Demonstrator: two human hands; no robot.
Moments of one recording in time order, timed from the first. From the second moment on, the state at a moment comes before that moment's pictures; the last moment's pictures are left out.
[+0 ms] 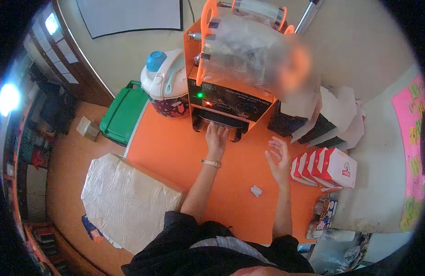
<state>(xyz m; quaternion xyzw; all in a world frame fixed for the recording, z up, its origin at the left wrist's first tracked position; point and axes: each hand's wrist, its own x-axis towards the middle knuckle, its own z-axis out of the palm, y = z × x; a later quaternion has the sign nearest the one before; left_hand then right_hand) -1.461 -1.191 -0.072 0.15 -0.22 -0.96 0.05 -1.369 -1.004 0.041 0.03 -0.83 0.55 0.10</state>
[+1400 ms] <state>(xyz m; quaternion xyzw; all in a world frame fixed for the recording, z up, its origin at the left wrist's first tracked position) -1.464 -1.225 0.240 -0.33 -0.77 -0.04 0.54 -1.620 -1.037 0.282 0.55 -0.77 0.32 0.00</state>
